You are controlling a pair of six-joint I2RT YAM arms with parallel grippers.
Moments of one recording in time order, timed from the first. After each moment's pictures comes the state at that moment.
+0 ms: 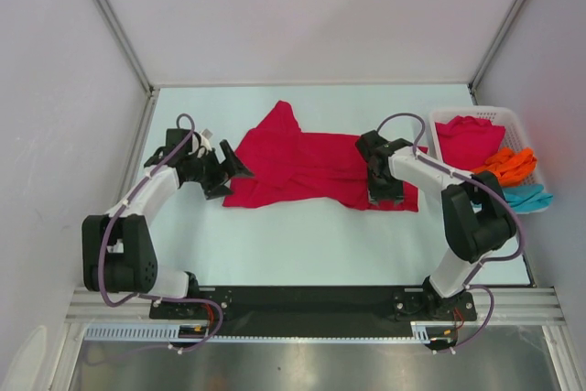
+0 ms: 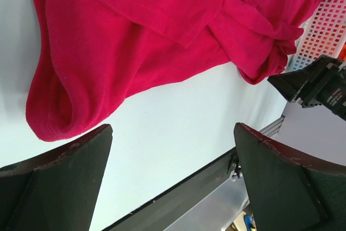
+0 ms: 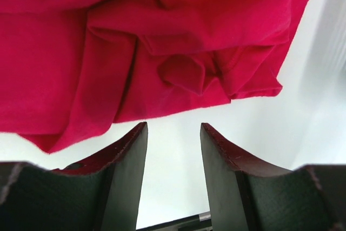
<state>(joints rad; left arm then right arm) -0.01 1.42 0.90 -0.50 0.61 -0.54 0.45 1.69 1.13 -0.86 0.31 0.47</state>
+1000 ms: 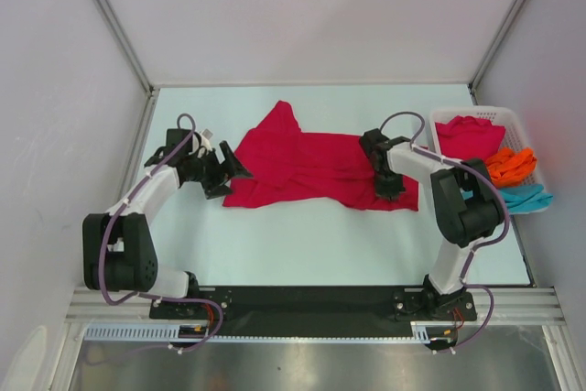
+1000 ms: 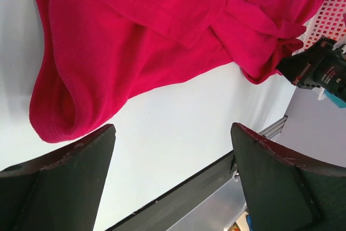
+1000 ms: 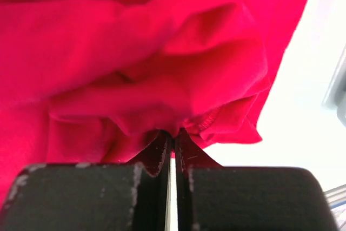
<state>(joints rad) -0.01 1.42 0.90 -0.50 0.60 -0.53 0.39 1.83 1.17 -0.78 0.37 0.41</state>
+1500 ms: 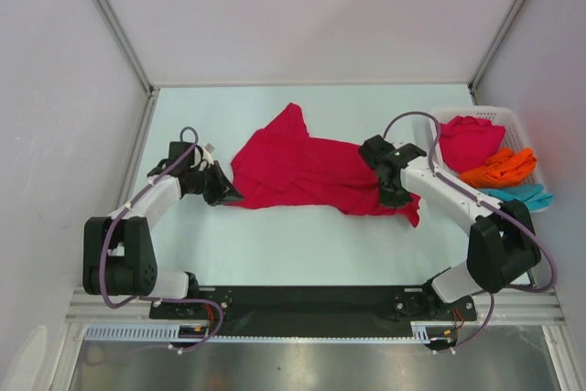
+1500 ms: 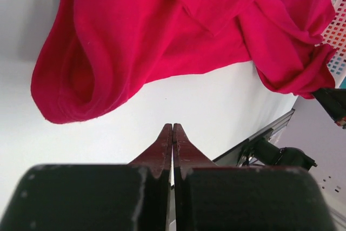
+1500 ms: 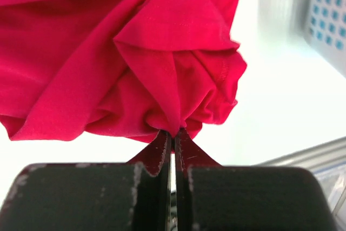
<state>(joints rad) -0.01 1.40 0.79 -0.47 0.61 -0.52 0.52 1.51 1.11 -1.01 0.42 0.55</state>
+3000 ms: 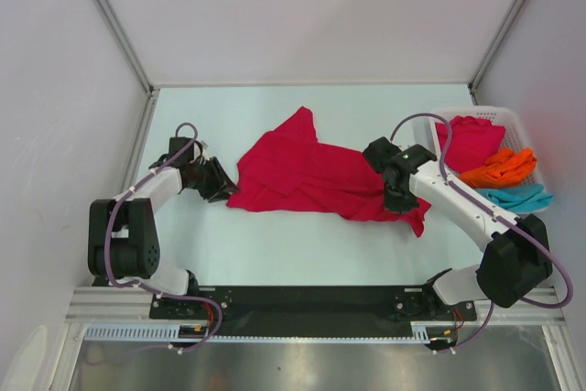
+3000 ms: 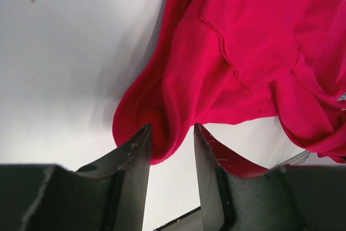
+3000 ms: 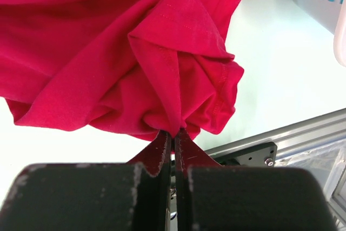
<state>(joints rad) 0.02 1.51 0.83 -0.43 0.46 -0.52 0.55 1.39 1.13 -1.17 0.40 0.62</state>
